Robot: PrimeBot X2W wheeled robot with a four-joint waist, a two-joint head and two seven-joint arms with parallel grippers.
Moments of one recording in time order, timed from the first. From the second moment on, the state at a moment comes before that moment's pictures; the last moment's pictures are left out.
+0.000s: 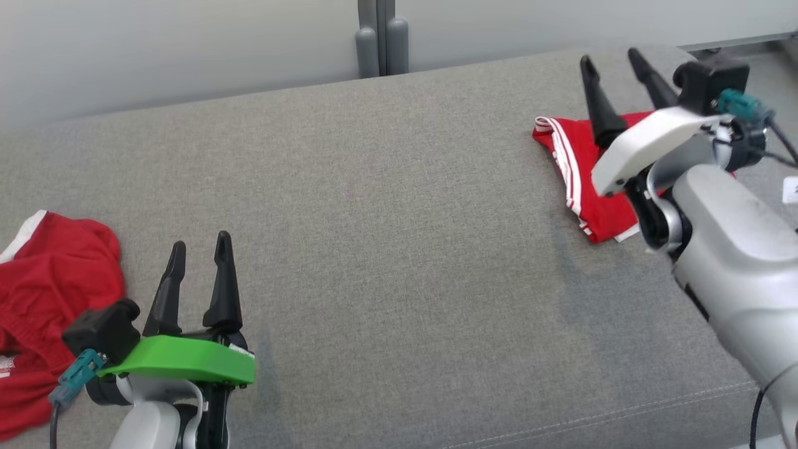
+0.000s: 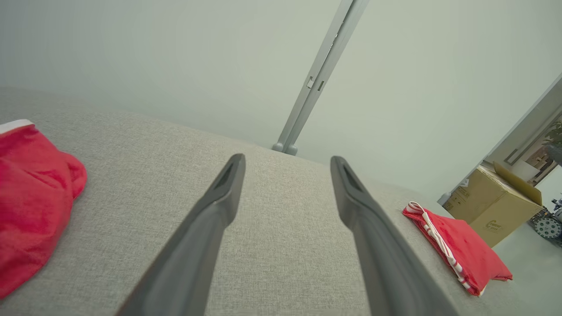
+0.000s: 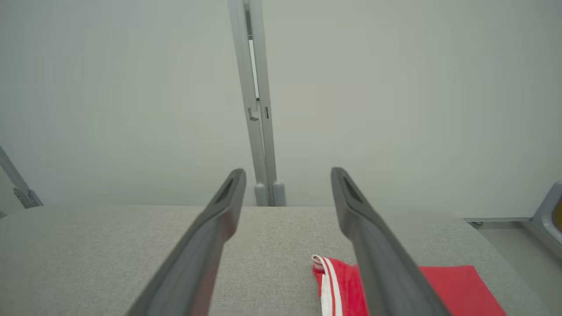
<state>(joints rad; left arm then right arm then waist) -0.09 0.10 -0.23 0.03 -0.66 0.10 -0.22 -0.78 -0.34 0.73 0.63 0.74 -0.11 -0.25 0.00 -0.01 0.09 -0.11</state>
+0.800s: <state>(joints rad) 0.07 0.11 -0.19 0.07 -0.54 0.12 -0.24 -0.34 -0.25 0.50 0.39 0.50 -0.13 -0.25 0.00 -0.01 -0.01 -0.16</state>
